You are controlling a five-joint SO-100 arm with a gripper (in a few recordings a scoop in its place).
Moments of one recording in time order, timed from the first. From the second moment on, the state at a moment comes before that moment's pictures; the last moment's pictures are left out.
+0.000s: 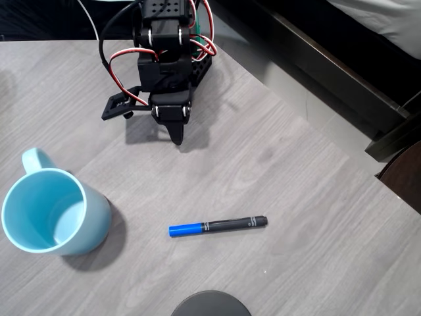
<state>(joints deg) -0.8 189.8 177.3 70.5 4.7</state>
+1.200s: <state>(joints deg) -12.1 189.8 177.3 70.2 -1.9</state>
